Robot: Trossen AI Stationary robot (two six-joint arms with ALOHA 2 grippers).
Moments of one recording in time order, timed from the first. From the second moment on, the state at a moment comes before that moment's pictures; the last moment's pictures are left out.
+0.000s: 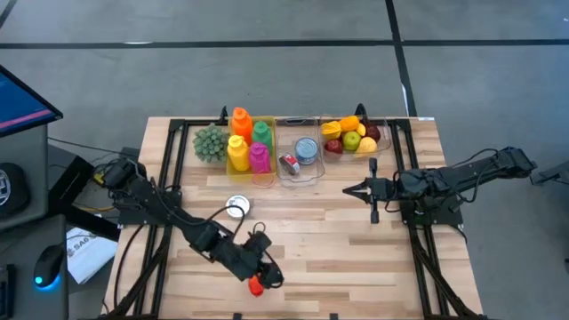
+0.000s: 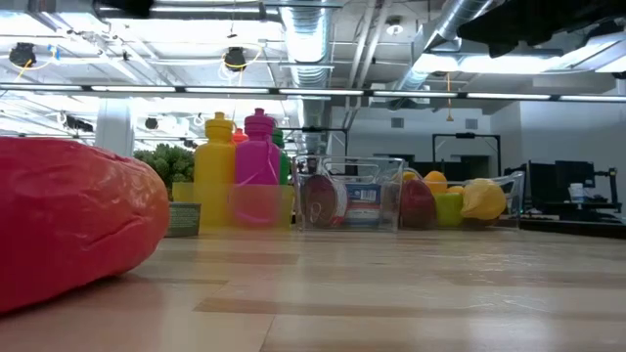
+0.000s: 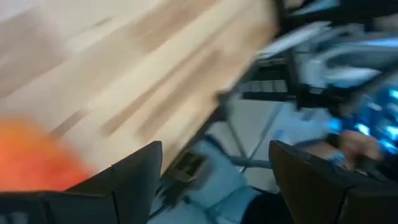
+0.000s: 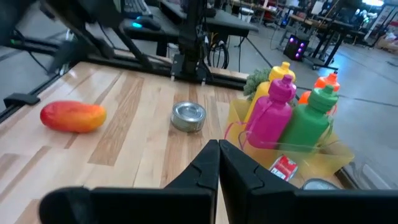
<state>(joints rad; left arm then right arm) -0.58 1.68 1.24 -0.24 -0.21 -1.49 0.27 0.67 0.47 -0.01 0.34 -0.14</state>
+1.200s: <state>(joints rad) -0.58 1.81 1.20 -0.52 -0.09 -1.85 0.27 0.67 0.47 -0.01 0.34 -0.19</state>
